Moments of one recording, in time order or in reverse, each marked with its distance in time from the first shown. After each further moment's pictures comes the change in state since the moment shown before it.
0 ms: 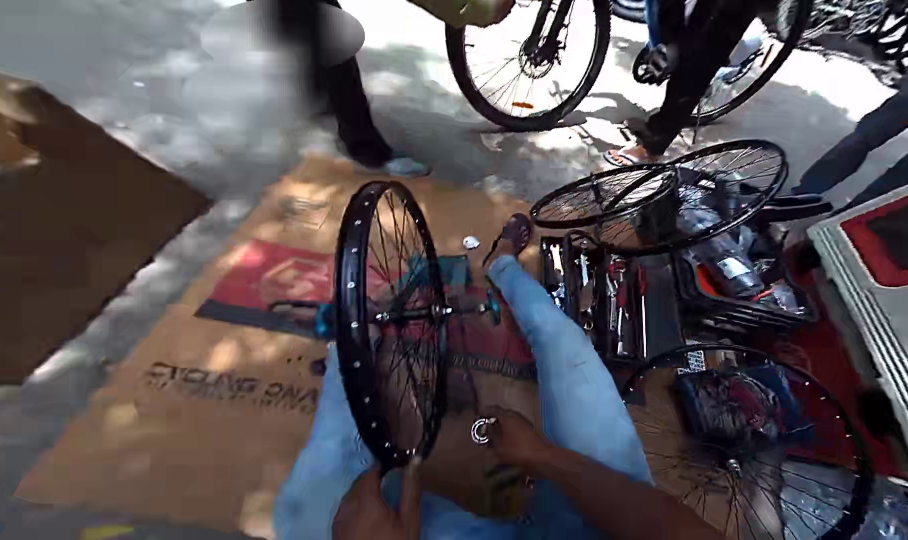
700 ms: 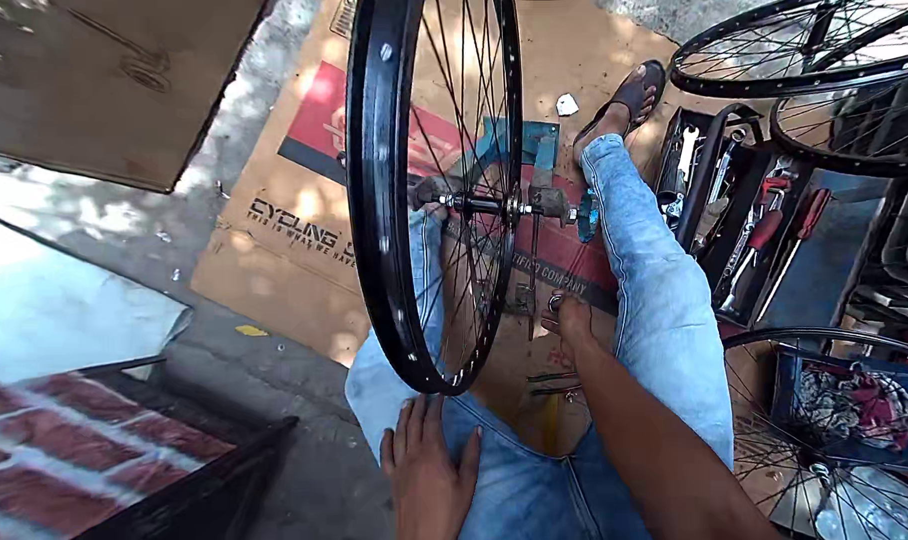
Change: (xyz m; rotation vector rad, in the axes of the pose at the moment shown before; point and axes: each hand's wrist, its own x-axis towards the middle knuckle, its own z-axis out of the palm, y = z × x) left_hand -0.043 -0.012 -0.002 0.324 -0.217 -0.165; right_hand 0.111 0.011 0.002 0.682 0.441 0.430
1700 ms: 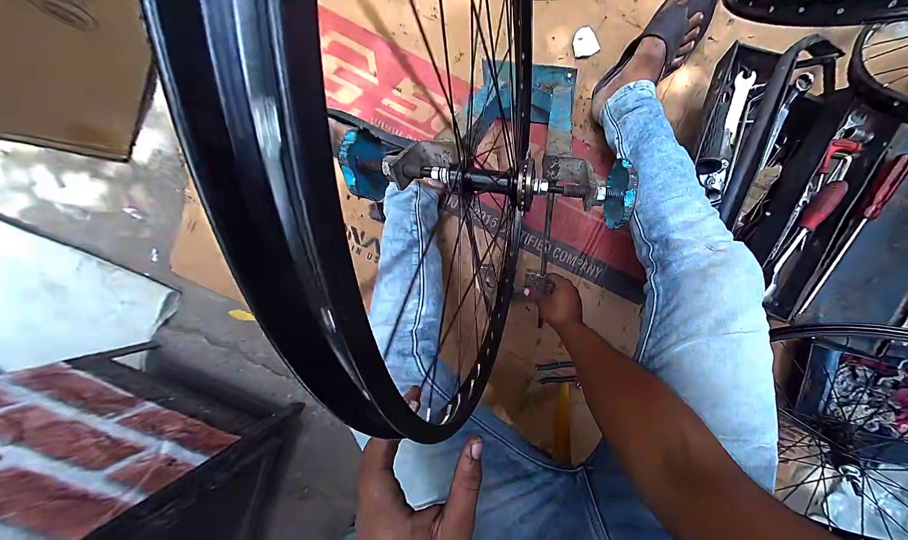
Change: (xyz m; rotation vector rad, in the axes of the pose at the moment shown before) left_hand 0.024 0.024 -0.039 -0.563 0.267 0.103; right_hand 0.079 0.046 0.028 -0.822 -0.102 -0.284
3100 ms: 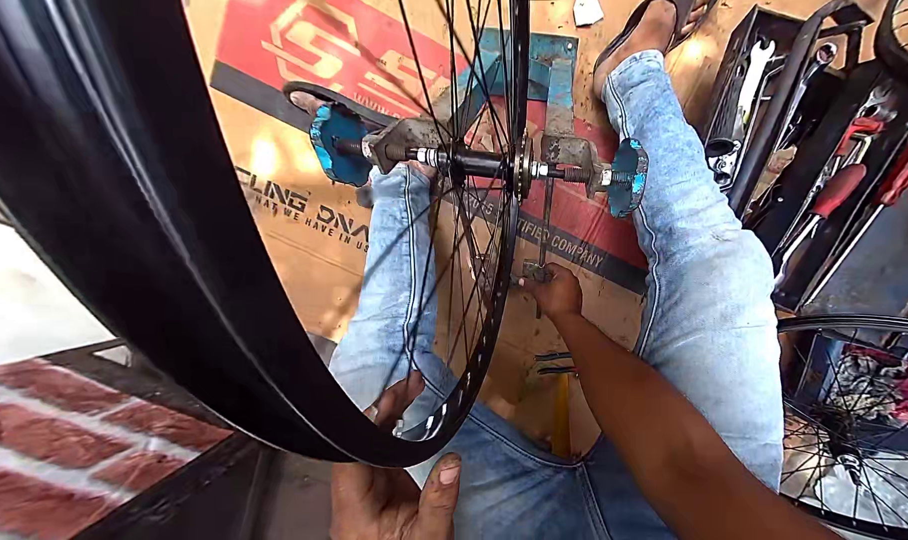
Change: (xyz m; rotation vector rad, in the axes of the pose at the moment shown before) left_hand 0.022 -0.014 0.007 -0.325 0.010 0.073; right_hand -0.001 -0.007 0.000 -0.034 0.039 0.058
